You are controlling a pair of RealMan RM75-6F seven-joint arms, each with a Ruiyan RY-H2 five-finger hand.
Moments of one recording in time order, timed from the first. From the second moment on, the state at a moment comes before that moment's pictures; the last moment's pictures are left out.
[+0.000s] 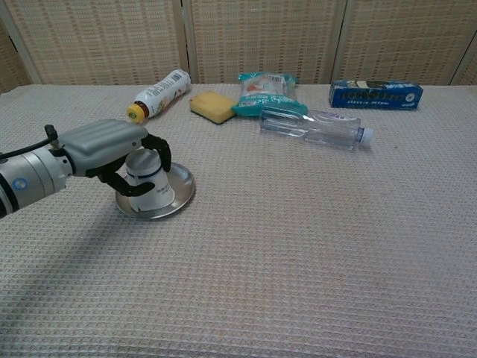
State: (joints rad) left arm -0.73 -1.64 -0.09 -1.20 1.44 1.00 0.14; right arm 0.13 -1.12 -0.01 -1.63 -1.53 1.36 -0.12
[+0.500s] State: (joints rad) left arm -0.73 -1.65 -0.11 -1.12 1.42 1.01 0.19; right arm 0.13 -1.12 -0.01 -1.64 -1.52 1.35 -0.12
